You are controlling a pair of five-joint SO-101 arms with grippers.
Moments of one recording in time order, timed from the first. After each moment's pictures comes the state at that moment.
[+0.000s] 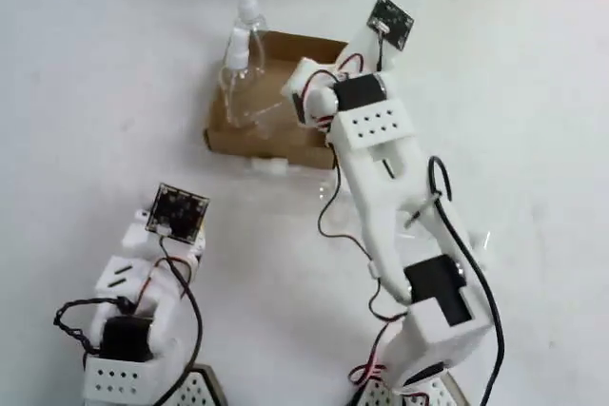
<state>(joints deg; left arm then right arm) -0.8 -104.0 97.1 48.2 -14.2 -21.1 9.4 -6.5 58.6 -50.2</state>
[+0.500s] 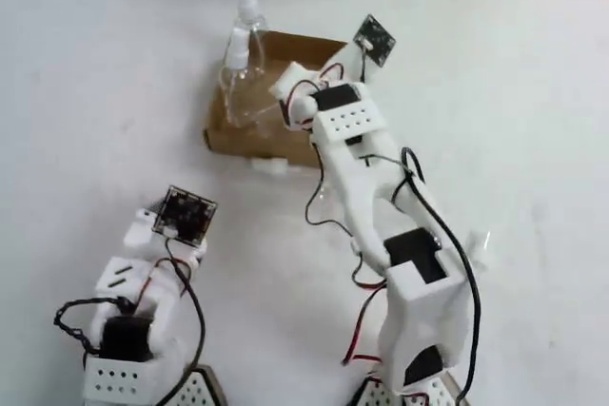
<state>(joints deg) -0.8 -104.0 97.1 48.7 -18.5 -22.2 20.7 -6.5 45.1 -56.0</state>
